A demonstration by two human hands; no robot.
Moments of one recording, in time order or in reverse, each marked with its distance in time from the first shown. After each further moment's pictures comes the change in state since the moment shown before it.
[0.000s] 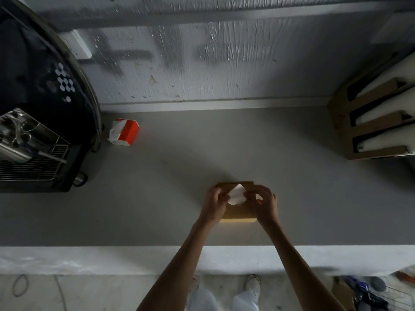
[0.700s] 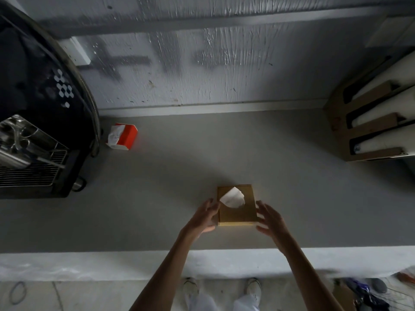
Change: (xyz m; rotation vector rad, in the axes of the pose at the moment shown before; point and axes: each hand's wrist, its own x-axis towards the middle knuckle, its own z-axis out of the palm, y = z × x) left_hand -0.018 -0.027 -0.028 -0.472 -0.328 -0.501; right_hand -0.031 -0.002 -0.033 0.451 -0.242 0.606
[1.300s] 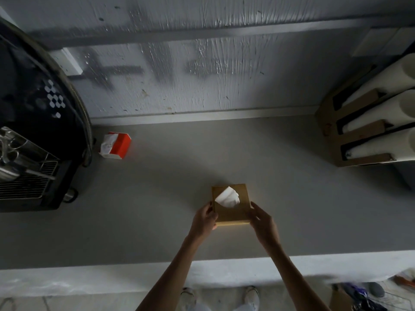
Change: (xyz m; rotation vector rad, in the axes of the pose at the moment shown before) left_hand 0.011 0.011 0.025 0.132 0.169 0.276; right_hand 0.016 0.001 0.009 -0.409 0.183 -0.374
